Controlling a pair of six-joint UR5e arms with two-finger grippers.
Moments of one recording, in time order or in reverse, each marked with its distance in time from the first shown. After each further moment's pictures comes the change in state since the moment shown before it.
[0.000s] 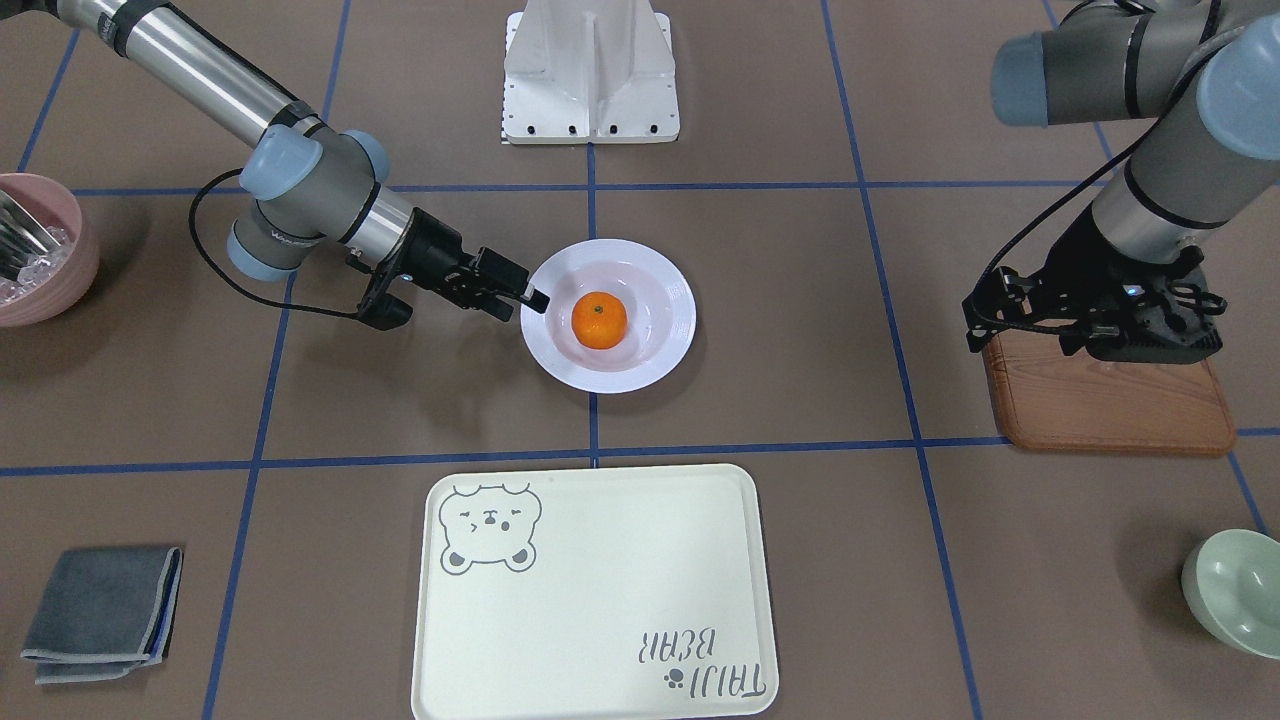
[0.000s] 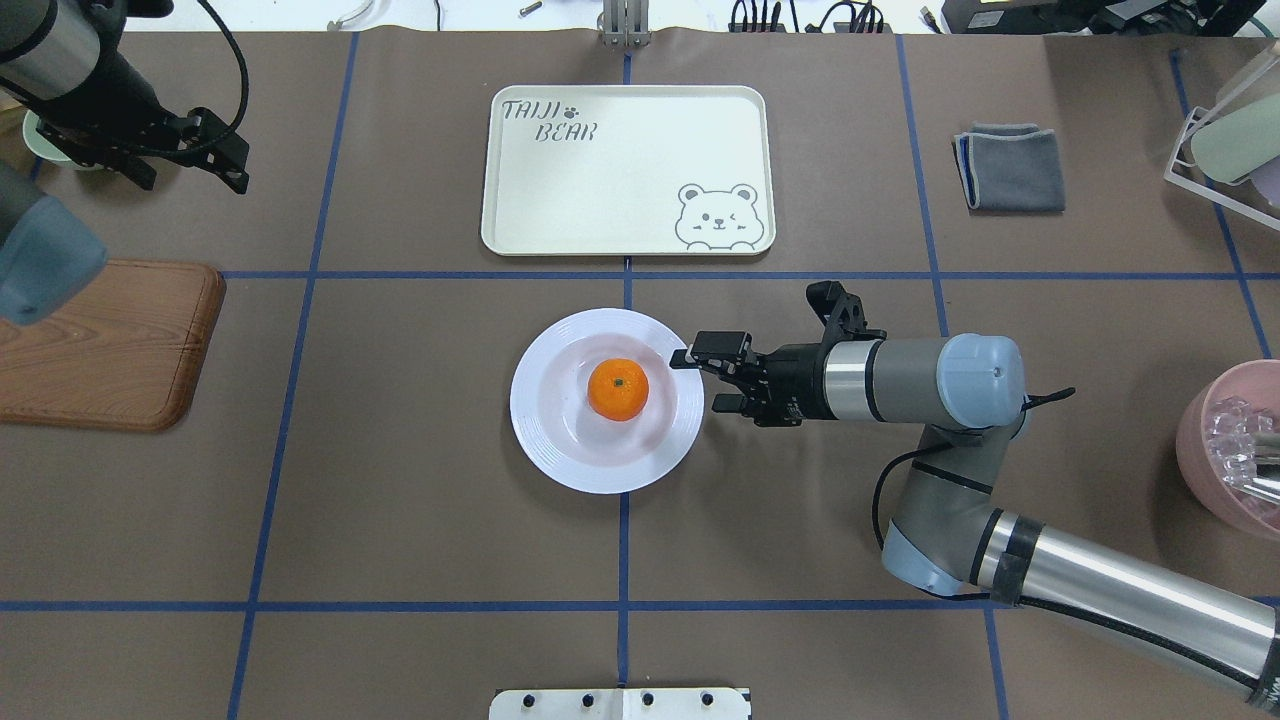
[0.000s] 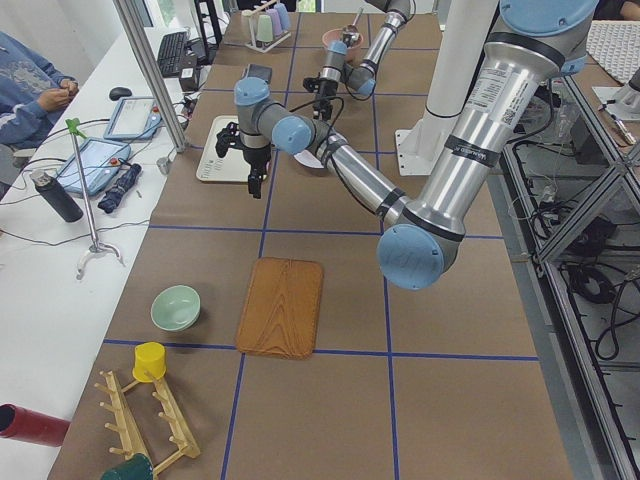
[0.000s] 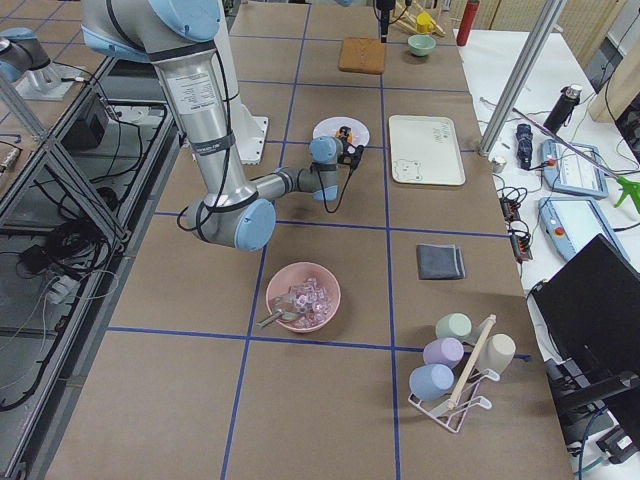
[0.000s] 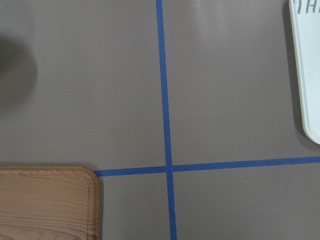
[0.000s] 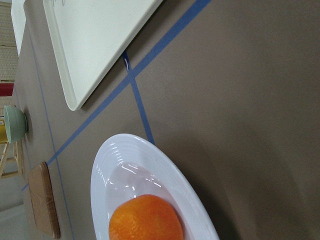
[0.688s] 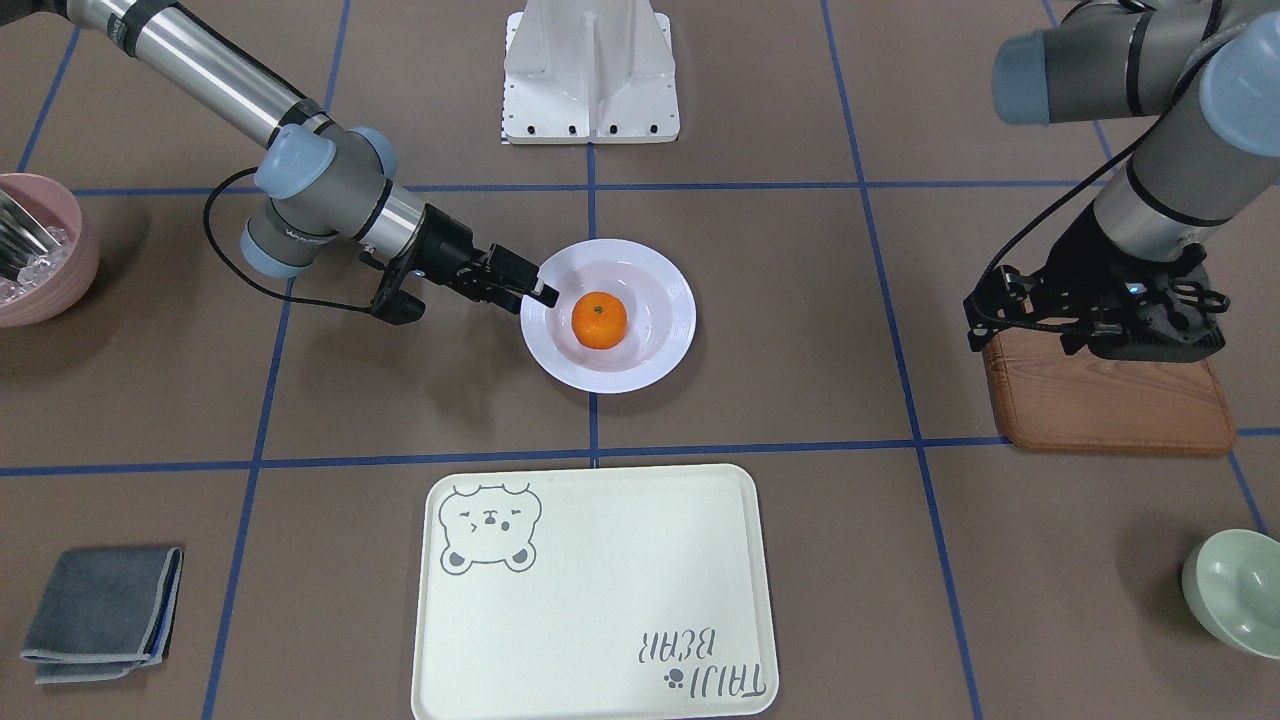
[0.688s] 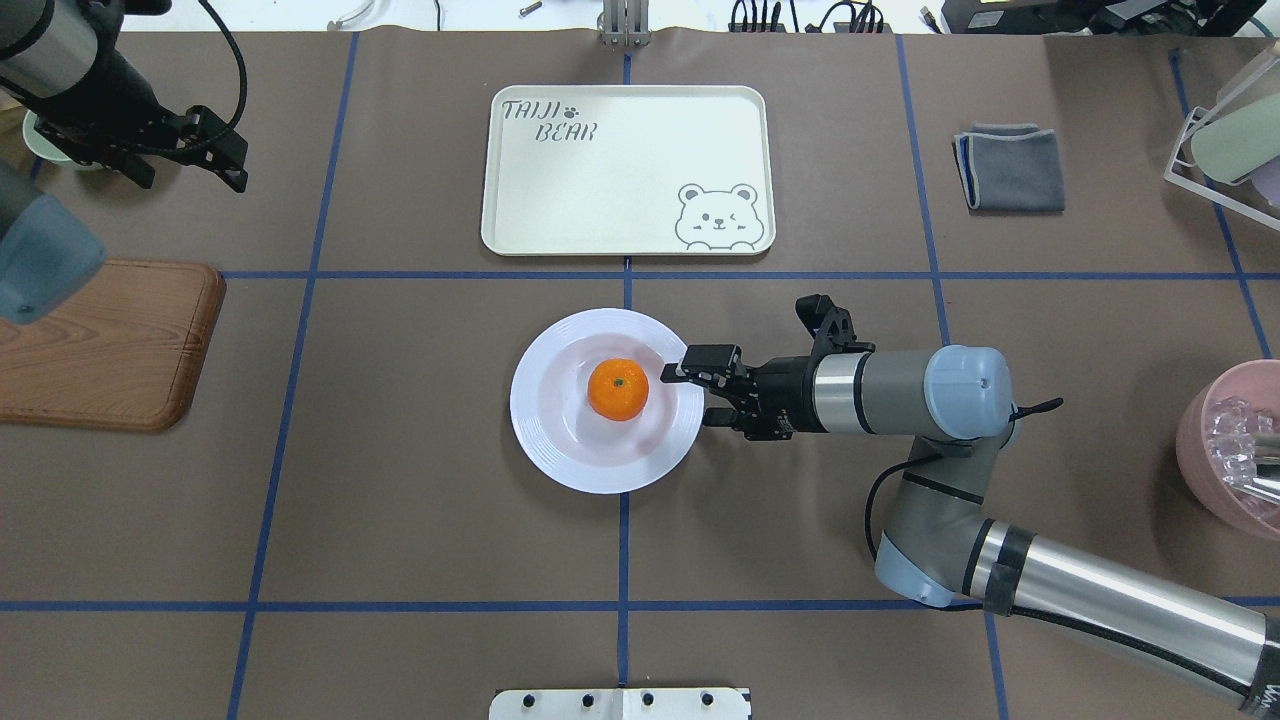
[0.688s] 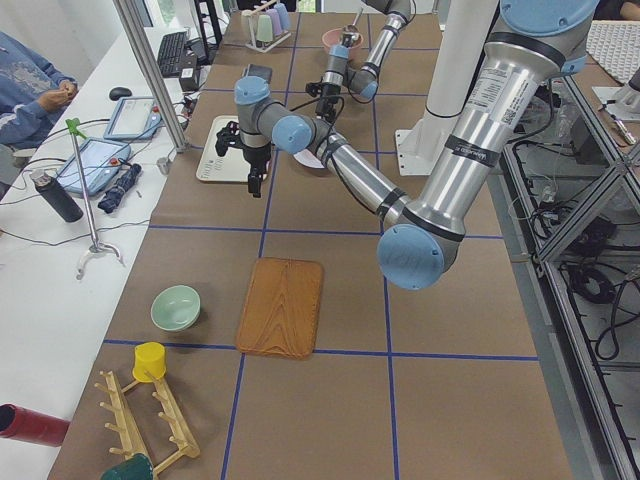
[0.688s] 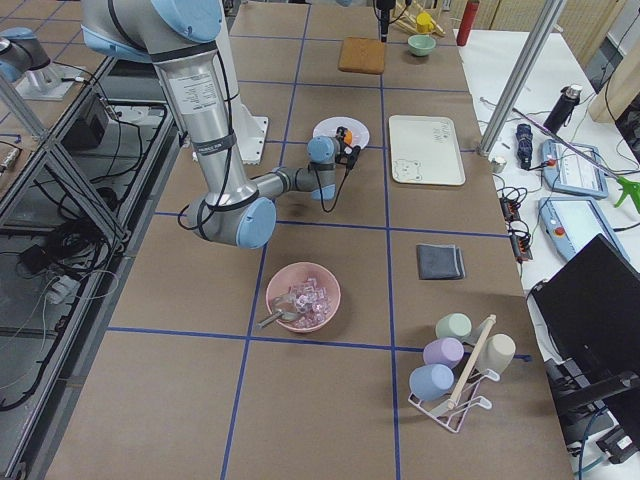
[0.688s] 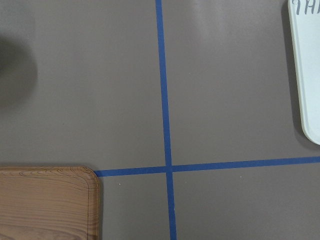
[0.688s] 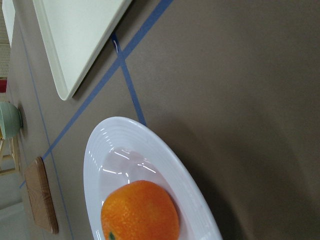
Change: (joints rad) left arm -0.003 0.000 -0.004 0.001 0.000 0.000; right arm -0.024 0.006 -0.008 0.002 0.000 0.020
